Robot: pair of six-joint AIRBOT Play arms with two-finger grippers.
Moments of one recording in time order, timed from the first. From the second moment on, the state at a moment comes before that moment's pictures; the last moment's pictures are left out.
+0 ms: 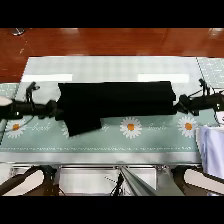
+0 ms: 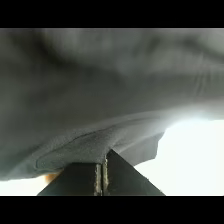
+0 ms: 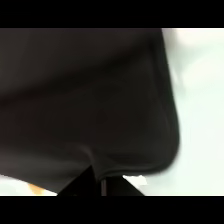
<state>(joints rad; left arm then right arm) 0.25 -1.20 0.74 0.76 -1.11 -1.20 -0.39 -1.34 0.91 -0.91 1.18 1.32</state>
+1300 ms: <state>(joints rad) 0.28 -1.72 1.52 1.08 -1.39 -1.47 -0.47 -1.78 1.46 -0.90 1.29 1.37</state>
